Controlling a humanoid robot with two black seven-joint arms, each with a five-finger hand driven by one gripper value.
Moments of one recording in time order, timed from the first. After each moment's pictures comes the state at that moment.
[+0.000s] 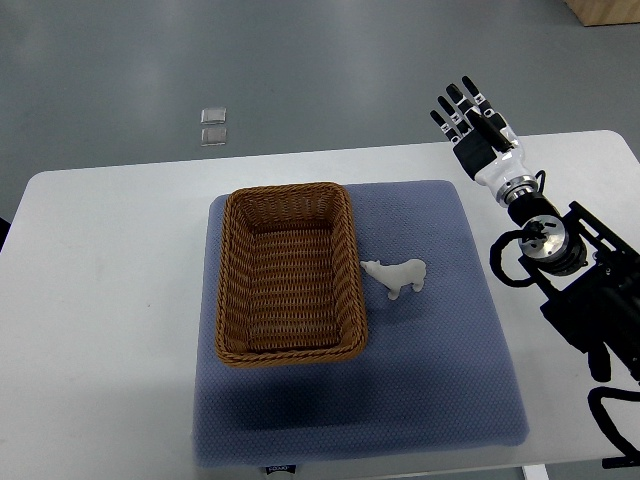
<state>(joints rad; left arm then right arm) 0.00 0.00 -0.18 -0.18 0.03 -0.01 0.13 0.65 -0.09 1.13 0.73 -0.15 0.21 0.22</state>
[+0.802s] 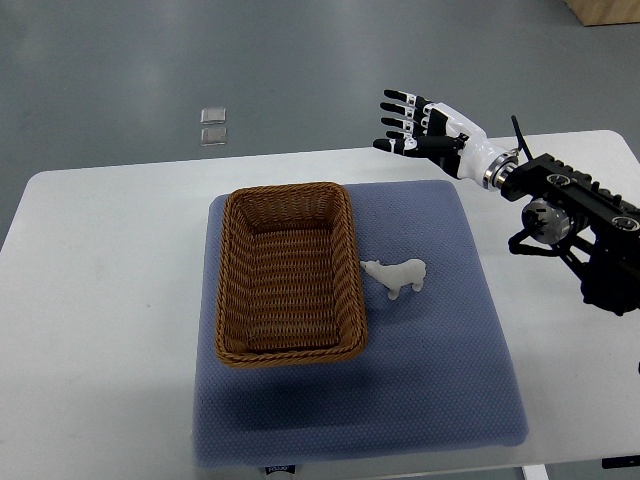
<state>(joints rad) 0.00 0.00 -0.18 -0.17 0.03 -0.02 0.13 0.86 -0.29 0.64 0.78 -0.61 0.27 0.15</state>
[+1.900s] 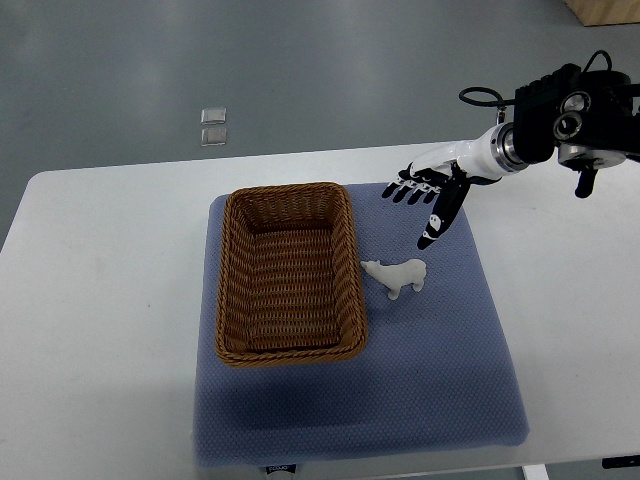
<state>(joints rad) -0.02 0.00 -0.17 -0.18 0.03 -0.02 0.13 1.50 -0.56 -0.27 1.26 -0.52 0.35 -0.25</state>
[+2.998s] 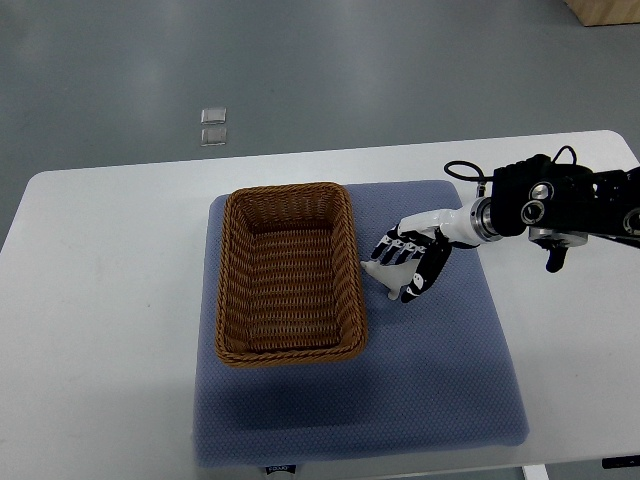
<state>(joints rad) -0.01 0.00 -0.17 -0.17 0.03 -0.02 0.14 1.29 -0.49 -0.25 1.27 -0.59 0.21 -0.19</state>
